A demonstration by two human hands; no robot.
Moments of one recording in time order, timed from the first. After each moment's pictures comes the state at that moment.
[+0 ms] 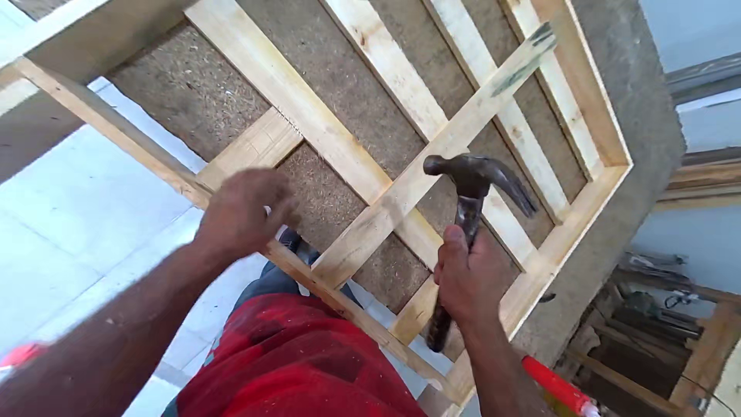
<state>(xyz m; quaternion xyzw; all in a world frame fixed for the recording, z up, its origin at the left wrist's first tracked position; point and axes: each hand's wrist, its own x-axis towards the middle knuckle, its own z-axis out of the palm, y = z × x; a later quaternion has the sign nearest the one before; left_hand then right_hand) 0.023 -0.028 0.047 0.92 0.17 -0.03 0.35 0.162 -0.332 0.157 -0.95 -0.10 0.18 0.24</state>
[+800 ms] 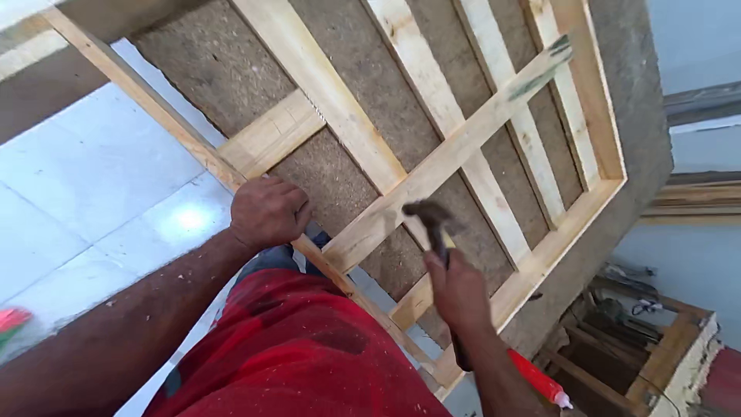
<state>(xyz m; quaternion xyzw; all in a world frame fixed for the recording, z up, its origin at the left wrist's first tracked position) -0.011 -0.052 -0.012 0.96 0.10 0.13 0.22 0.133 -0.345 0.162 -0.95 -0.15 0.27 0.01</state>
